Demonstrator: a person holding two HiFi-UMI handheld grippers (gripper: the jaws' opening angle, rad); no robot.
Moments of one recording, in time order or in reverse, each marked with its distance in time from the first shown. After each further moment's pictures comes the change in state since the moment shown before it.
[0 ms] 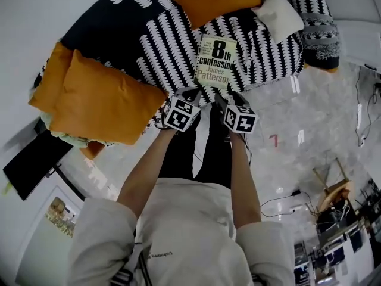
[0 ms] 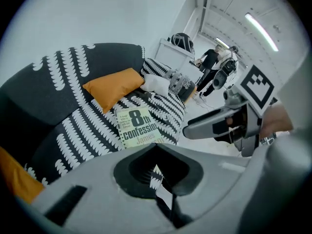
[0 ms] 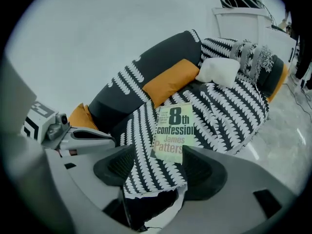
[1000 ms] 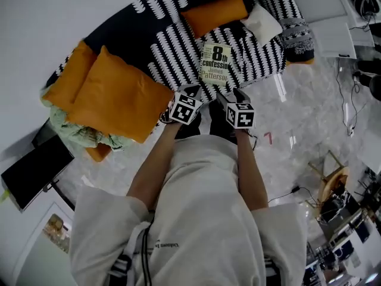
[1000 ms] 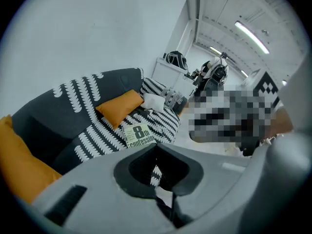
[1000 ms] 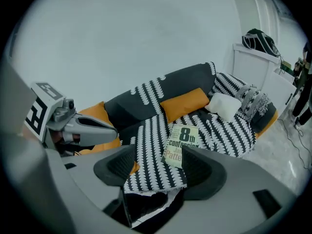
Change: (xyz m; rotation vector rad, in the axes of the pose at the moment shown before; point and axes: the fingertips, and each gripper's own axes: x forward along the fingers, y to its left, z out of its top) left arm -0.126 -0.021 0.028 0.034 -0.124 0.009; right arm -0.110 0.095 0.026 -0.218 -0.105 -0.067
